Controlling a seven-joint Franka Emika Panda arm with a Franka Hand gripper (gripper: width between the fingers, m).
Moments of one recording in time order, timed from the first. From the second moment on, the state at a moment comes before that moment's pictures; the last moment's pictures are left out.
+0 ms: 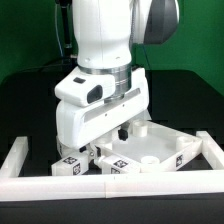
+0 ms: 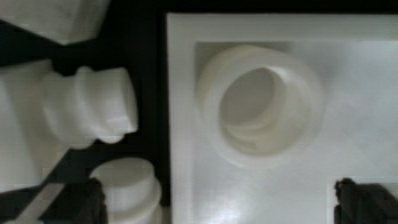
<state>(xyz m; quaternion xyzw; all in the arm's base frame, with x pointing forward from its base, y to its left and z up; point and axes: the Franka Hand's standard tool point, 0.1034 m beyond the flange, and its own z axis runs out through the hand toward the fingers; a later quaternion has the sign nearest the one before) 0.568 -0.047 0.026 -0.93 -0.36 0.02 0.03</state>
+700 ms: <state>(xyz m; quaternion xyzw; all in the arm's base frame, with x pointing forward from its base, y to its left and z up) 0.567 -0.049 0.026 -0.93 -0.36 0.02 0.03</state>
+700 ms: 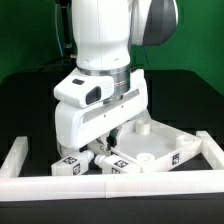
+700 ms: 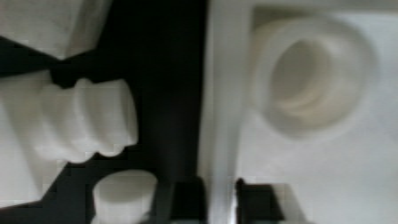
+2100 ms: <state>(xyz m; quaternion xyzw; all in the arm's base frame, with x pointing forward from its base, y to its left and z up) 0.565 -0.044 0.029 -0.99 -0.13 0.04 0.06</state>
